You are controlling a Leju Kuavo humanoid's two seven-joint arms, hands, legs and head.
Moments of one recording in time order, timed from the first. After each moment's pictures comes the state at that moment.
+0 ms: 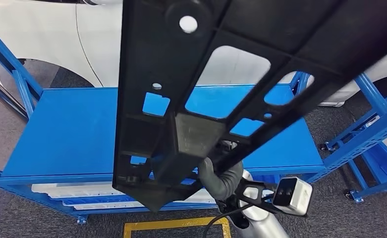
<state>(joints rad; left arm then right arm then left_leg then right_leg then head) -0.04 0.01 0.27 -0.20 0.45 -0.06 -0.58 -0.26 0.08 0.54 -1.83 -0.07 0.26 -0.70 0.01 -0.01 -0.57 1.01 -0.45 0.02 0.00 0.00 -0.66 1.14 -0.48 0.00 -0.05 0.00</state>
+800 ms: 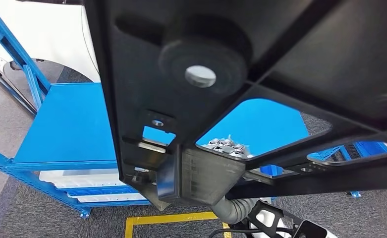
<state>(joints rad) -0.05 0.03 0.28 -0.20 0.41 0.00 -0.45 -0.26 -0.06 0.68 -2.02 0.05 0.00 -0.70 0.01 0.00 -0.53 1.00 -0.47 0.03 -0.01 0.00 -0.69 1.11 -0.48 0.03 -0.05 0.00</state>
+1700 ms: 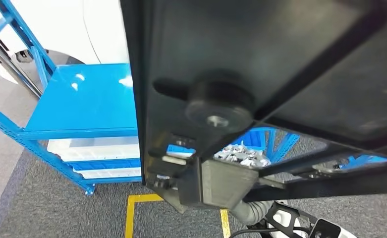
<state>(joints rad) -0.05 0.01 0.29 -0.20 0.39 0.02 -0.43 -0.16 -0.09 0.52 -2.04 0.03 0.20 -0.70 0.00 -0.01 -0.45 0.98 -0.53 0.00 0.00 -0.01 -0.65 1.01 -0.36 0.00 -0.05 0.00</state>
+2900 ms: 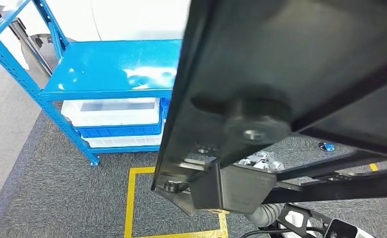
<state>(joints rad) -0.03 0.00 0.37 -0.20 0.39 0.10 -0.44 -0.11 -0.13 0.44 -2.07 -0.01 0.27 -0.70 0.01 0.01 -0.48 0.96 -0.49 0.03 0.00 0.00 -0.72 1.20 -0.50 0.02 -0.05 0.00</state>
